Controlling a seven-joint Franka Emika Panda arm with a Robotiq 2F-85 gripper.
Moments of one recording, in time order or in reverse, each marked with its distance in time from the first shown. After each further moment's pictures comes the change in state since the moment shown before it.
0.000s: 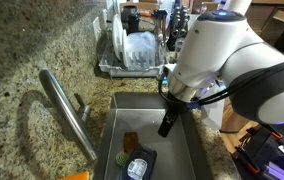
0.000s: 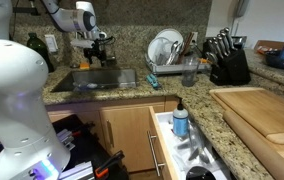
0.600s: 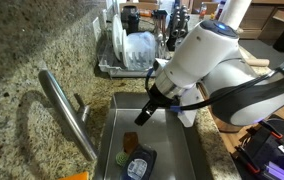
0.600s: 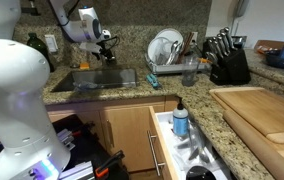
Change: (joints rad) arm 0.054 0.136 -0.102 0.059 -0.227 0.379 0.145
